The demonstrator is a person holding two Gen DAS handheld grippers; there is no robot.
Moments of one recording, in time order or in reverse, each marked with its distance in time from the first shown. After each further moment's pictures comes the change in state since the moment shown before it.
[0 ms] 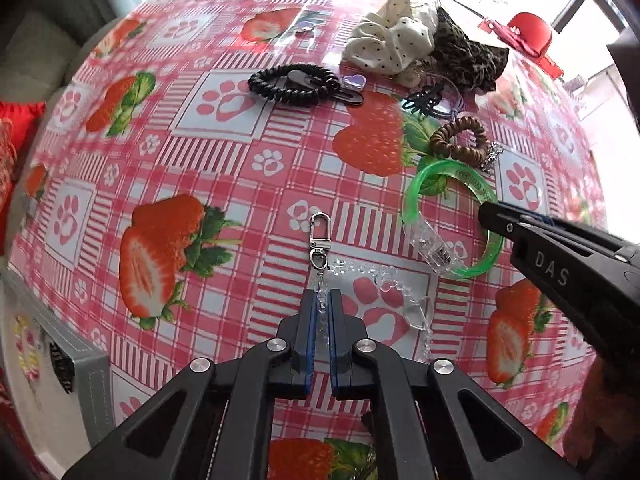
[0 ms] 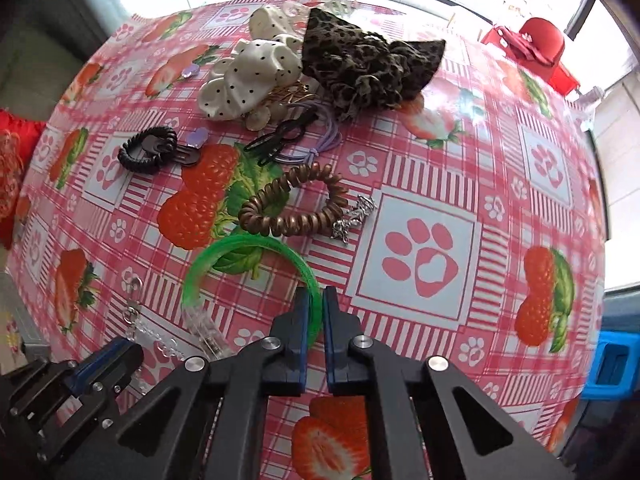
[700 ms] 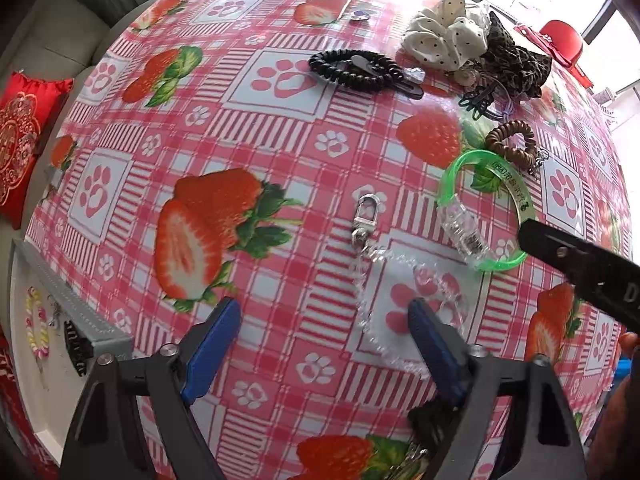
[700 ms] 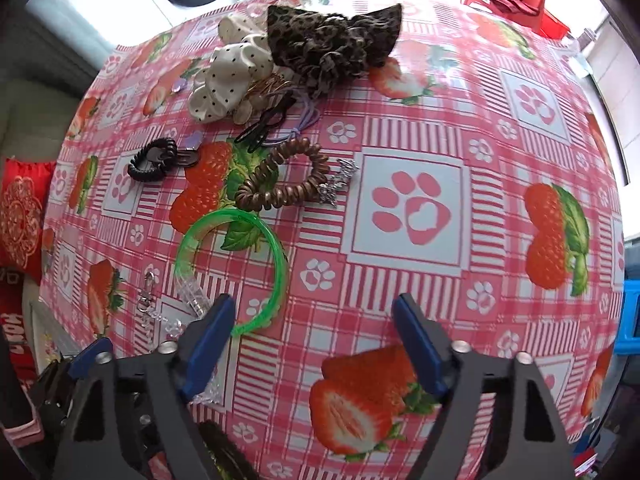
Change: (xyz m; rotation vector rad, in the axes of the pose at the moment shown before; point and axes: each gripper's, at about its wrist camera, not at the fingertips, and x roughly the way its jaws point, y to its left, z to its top) left arm 0.001 0.034 -0.015 -0.054 0.015 0.107; right arm -0.013 -0.023 -0.021 0.128 0.038 0.094
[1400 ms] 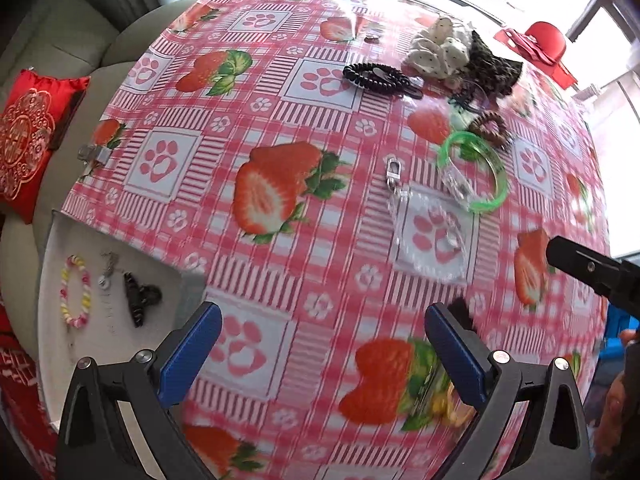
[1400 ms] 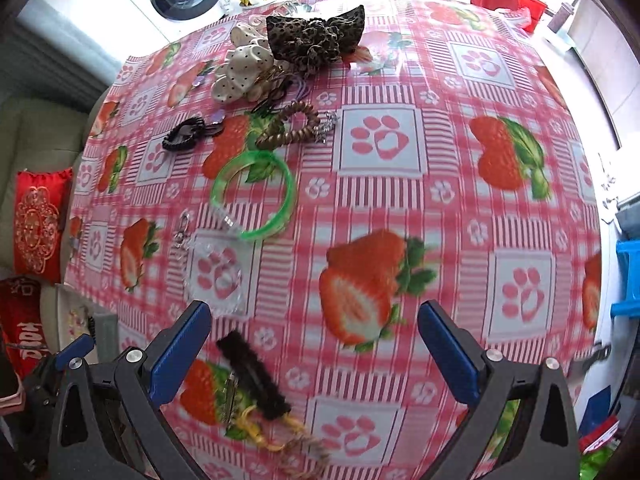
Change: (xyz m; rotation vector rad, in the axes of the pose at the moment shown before) left arm -0.055 0.039 -0.042 0.012 -0.019 -0.041; right arm -0.055 -0.006 -0.059 0.088 -0.010 0.033
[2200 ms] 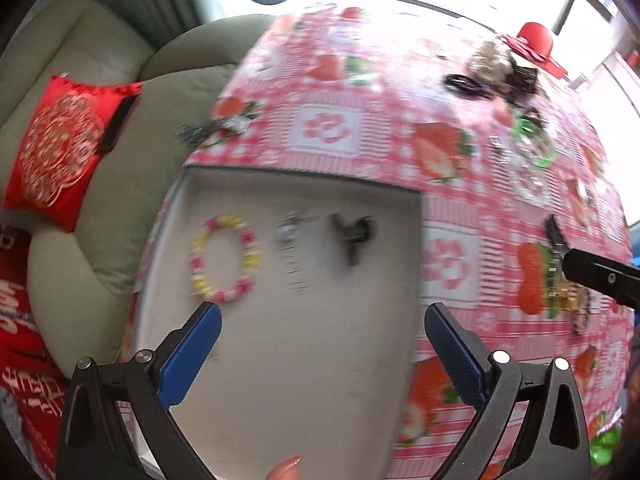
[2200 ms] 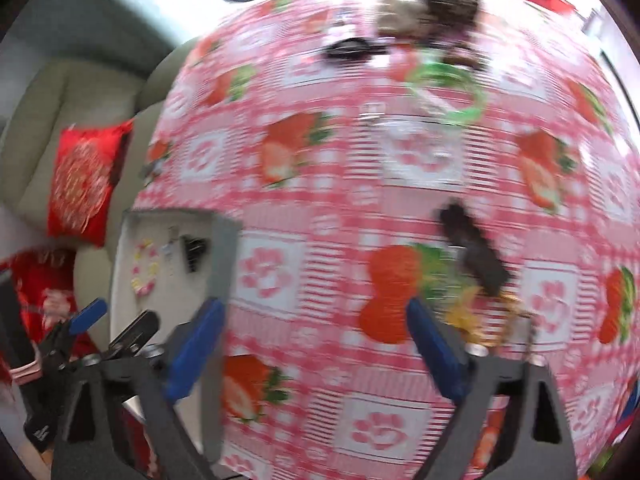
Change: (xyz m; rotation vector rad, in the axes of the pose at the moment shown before) left arm -0.046 0.156 -0.072 0.124 -0.102 0.035; right arm -0.006 0.143 -0.113 -0.007 -0.008 0.111
